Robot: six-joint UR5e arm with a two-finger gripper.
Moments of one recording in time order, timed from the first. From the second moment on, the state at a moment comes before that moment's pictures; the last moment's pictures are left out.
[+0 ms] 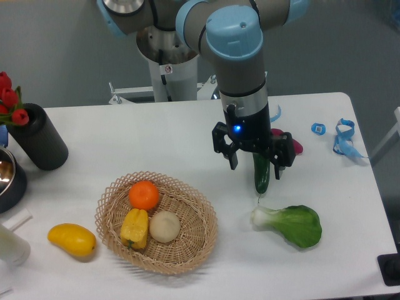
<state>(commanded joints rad) 2.48 -1.79 -1.53 -1.00 1.62 0.94</state>
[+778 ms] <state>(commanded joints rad) 2.47 -1.80 -1.53 -1.00 1.56 0.87</state>
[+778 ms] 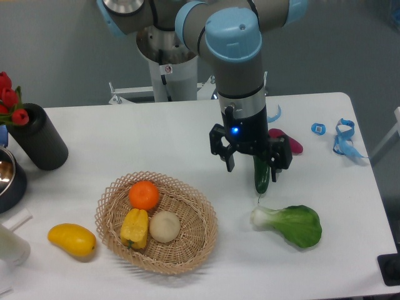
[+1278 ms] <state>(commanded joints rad) 2.35 -1.82 -1.53 -0.97 1.53 0.65</state>
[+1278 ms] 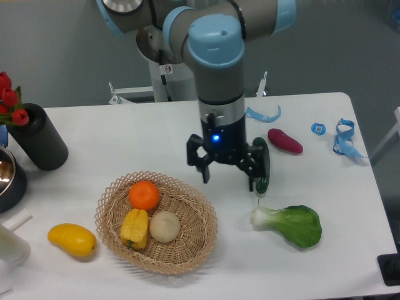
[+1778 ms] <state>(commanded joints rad) 2.18 -1.95 -1.49 -0.94 1.54 0.37</state>
